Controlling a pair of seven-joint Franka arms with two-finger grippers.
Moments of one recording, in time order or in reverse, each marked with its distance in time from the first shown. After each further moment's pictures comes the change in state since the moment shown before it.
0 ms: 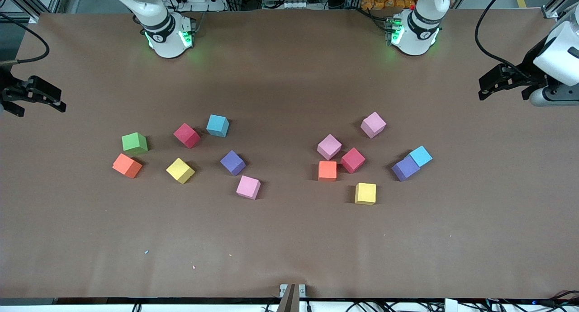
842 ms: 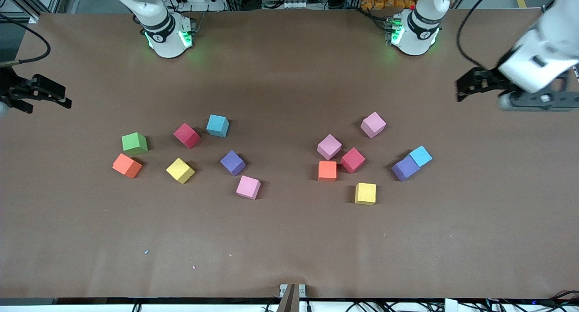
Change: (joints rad) left arm -0.075 0.055 -0.062 -0.013 -0.012 0.006 -0.128; right arm -0.014 0.018 -0.011 -0.009 0.064 -0.056 0.001
